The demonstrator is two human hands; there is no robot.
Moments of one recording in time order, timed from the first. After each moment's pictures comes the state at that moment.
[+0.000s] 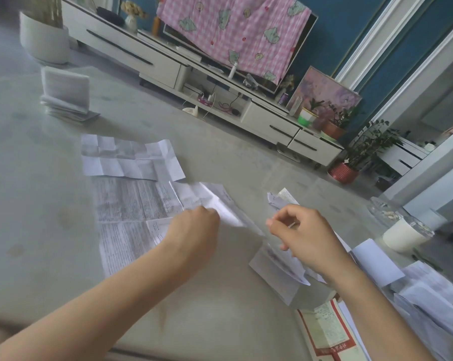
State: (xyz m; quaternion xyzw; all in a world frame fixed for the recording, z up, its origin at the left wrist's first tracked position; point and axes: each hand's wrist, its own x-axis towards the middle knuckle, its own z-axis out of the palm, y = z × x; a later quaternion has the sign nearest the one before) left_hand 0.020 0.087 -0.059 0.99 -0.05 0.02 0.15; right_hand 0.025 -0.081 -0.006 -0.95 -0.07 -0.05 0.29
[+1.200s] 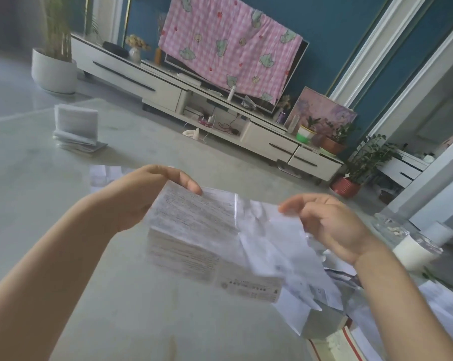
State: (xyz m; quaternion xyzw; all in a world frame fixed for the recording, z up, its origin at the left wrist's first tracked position) left_hand 0.031 0.193 -0.006 0.66 -0.08 -0.10 0.74; right_hand 0.054 -0.078 0.048 -0.80 -0.12 0.11 0.58
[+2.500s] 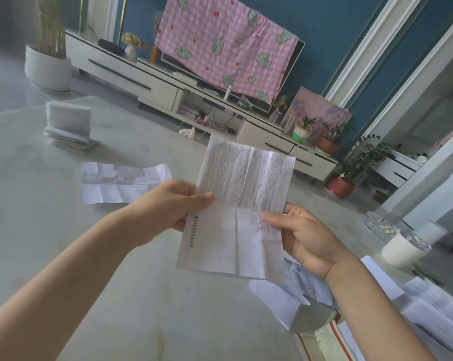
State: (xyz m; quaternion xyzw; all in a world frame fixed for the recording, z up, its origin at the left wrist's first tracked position) left_hand 0.035 0.149 -0.019 0.64 -0.09 -0.10 0.76; right_hand 0.054 -0.076 0.017 -0.74 -0.06 0.17 0.65
